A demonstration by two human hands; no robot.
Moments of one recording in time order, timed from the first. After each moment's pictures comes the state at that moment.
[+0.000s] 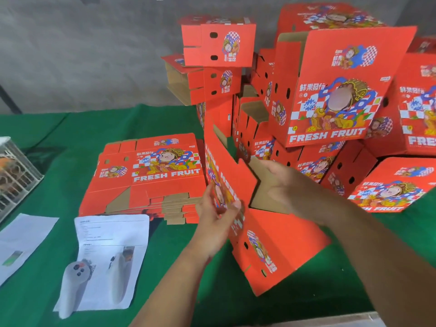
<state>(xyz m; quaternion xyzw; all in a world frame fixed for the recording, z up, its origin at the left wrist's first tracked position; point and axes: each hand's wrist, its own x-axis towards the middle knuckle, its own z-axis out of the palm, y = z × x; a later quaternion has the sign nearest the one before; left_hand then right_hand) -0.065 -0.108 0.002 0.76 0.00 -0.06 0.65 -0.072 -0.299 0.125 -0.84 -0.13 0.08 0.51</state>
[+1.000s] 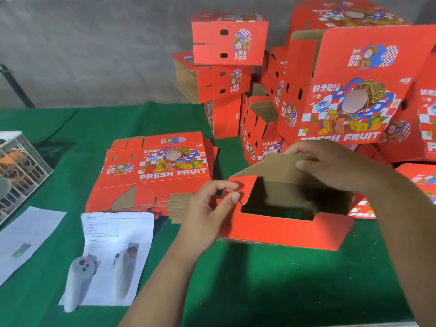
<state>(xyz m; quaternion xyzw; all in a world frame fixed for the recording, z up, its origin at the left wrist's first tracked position) -0.061 -0.082 0.038 0.75 -0.12 0.08 0.64 -0.007 -0.371 0.135 -0.95 -0.17 0.02 0.26</state>
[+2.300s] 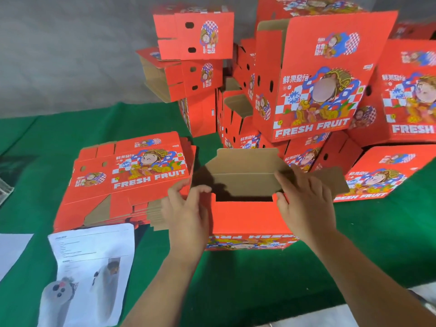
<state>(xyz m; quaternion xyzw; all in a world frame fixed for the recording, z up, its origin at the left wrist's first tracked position) -0.041 -0.100 0.001 0.91 -0.07 0.29 0.29 -0.060 -0.356 -0.003 -0.96 0.06 -0.26 0.00</state>
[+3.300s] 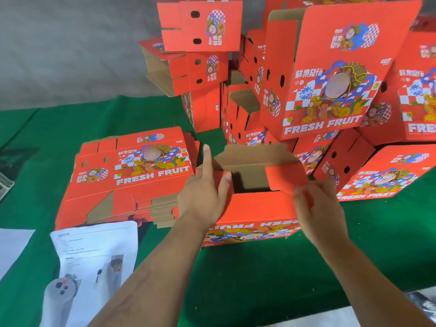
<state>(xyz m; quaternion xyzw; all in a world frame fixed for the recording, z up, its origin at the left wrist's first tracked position) 0.018 -0.108 0.008 0.95 -0.11 0.11 0.26 -0.066 -0.357 -0.008 -0.92 0.13 -0.22 0.28</state>
